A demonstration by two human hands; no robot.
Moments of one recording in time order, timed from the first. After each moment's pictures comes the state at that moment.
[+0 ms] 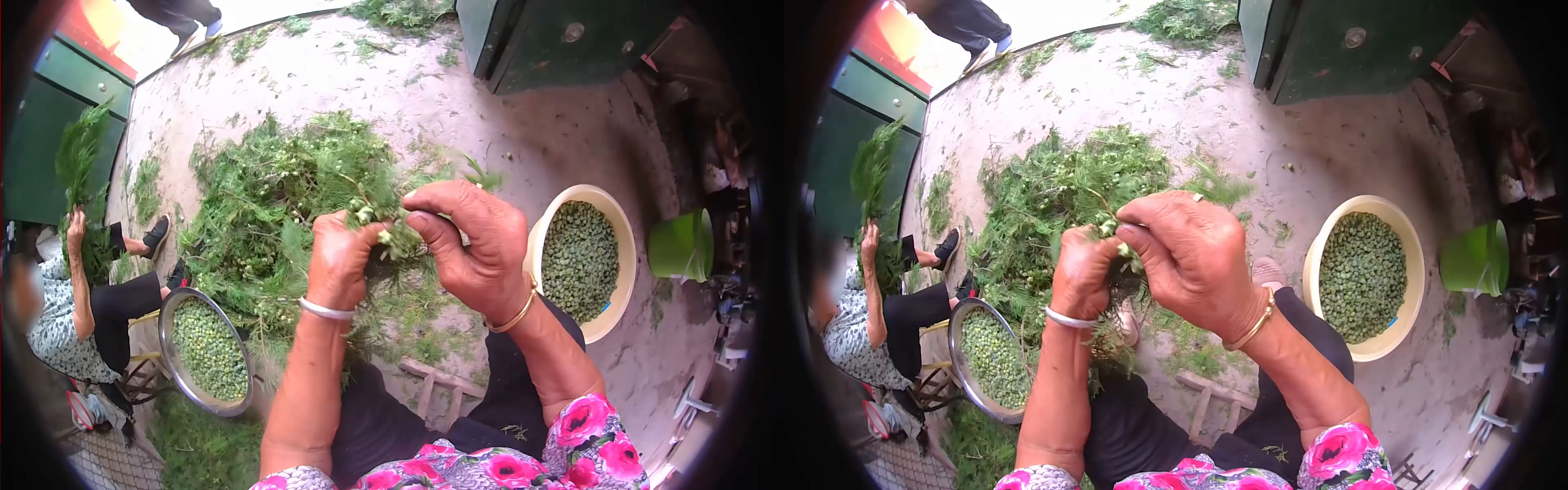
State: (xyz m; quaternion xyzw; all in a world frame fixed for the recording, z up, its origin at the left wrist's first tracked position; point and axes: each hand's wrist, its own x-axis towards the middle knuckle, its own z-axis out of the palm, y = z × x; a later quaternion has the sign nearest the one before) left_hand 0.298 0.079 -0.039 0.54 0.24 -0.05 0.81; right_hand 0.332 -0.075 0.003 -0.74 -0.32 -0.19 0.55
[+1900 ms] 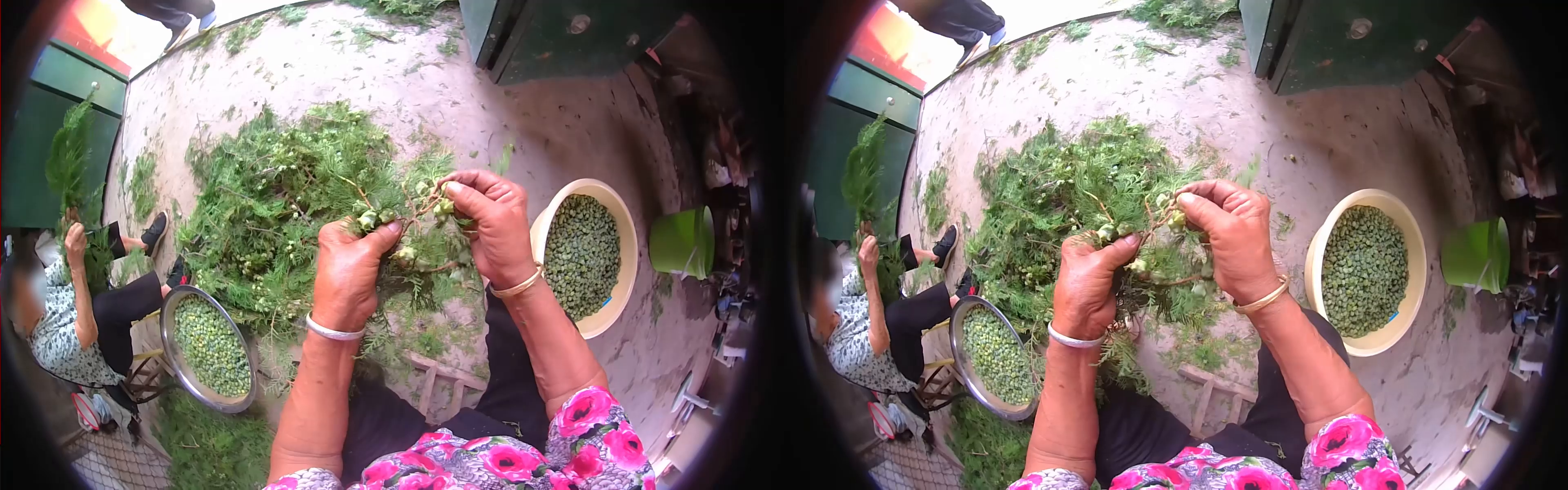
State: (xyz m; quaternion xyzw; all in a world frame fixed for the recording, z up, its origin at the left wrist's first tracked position) left_hand 0.298 0.066 -0.027 0.51 0.25 -0.03 0.83; right_hand 0.351 -0.086 -0.036 -0.56 0.06 0.12 0.82
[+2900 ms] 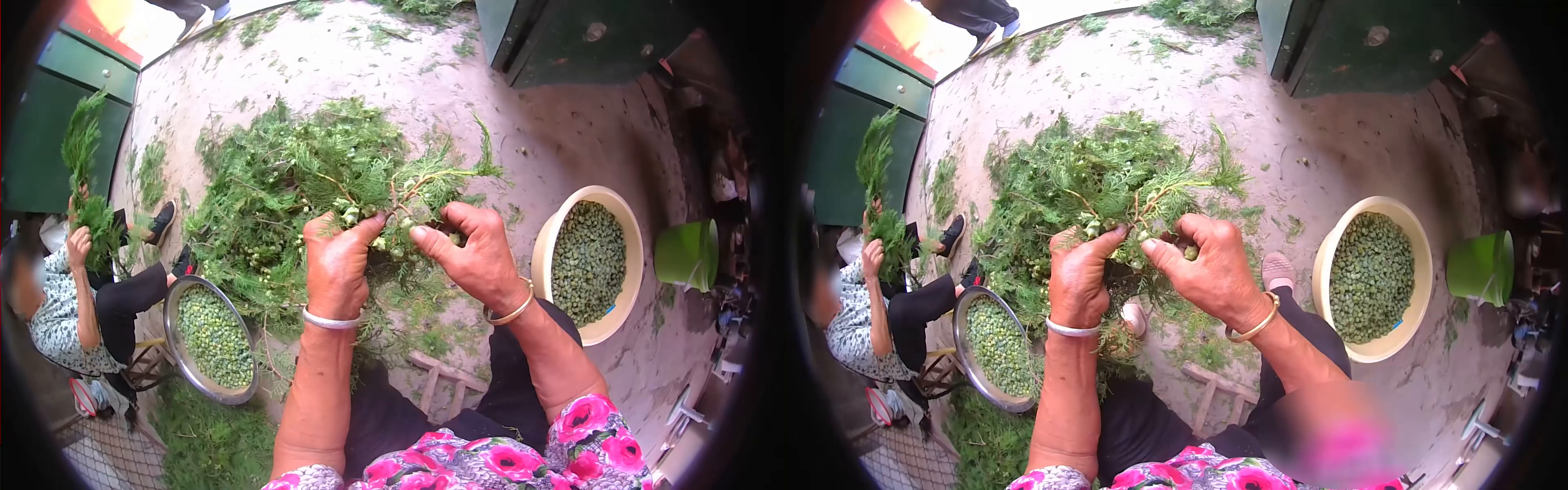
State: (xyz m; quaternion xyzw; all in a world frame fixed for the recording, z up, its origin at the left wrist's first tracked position) left_hand 0.295 0.089 -0.039 0.55 0.25 0.07 0.79; right_hand 0.330 -0.071 -0.029 -0.81 -0.12 0.11 0.57
